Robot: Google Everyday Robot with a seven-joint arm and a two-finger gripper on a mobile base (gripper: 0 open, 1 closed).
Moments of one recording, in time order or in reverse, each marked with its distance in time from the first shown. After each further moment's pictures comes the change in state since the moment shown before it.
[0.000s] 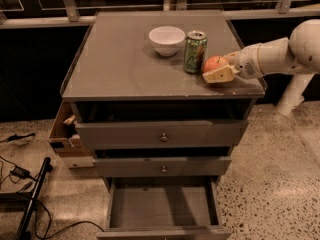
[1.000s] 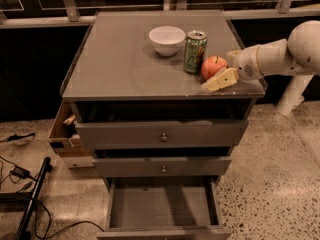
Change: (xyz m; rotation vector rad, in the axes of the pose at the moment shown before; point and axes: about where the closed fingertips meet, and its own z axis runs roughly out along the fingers) arm 0.000 0.000 0.000 0.000 0.000 0.000
